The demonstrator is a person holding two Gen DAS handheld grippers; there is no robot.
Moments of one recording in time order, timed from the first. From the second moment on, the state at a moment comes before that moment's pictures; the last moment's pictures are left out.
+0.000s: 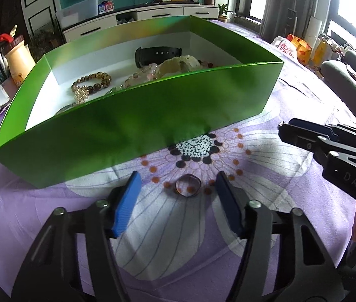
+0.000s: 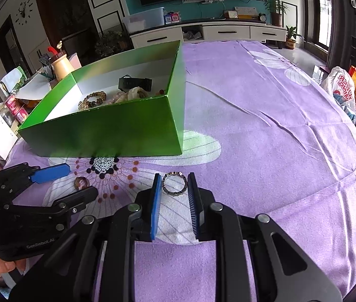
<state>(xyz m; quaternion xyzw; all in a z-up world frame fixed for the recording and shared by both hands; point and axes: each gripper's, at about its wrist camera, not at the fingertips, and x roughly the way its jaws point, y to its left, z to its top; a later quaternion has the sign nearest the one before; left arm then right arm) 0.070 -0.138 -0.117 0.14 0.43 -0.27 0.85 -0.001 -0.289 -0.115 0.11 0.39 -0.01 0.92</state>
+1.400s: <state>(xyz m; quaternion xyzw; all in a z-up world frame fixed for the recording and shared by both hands) 0.060 -0.033 -0.042 0.01 0.38 -0.26 0.89 -0.006 -0.238 -0.081 0.08 0.36 0.04 0.93</state>
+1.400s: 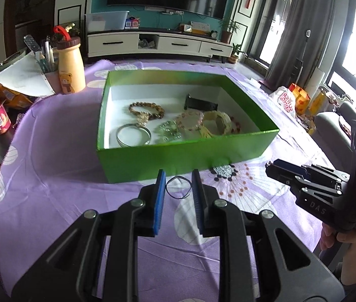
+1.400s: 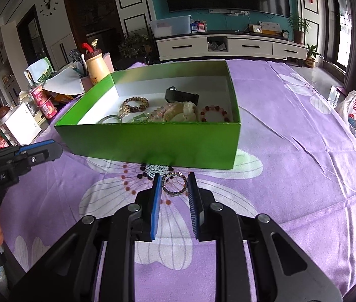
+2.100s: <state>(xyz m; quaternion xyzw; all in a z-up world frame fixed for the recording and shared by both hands) 0.085 -0.024 -0.014 -0.01 0.36 -0.26 0.89 0.012 -0.222 -0.044 0.08 0.32 0.07 0.94</state>
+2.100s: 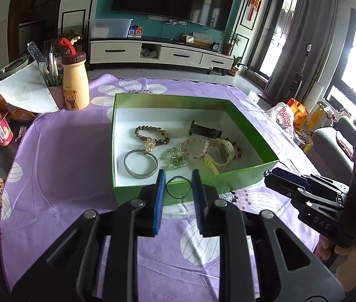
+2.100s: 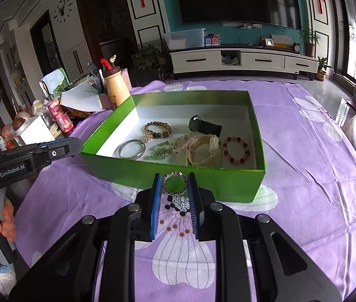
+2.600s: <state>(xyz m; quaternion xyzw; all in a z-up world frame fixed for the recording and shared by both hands) 0.129 -0.044 -0.015 -0.03 0.39 -0.26 0.88 0.035 -0.243 -0.031 0.09 0.31 0.06 0.94</state>
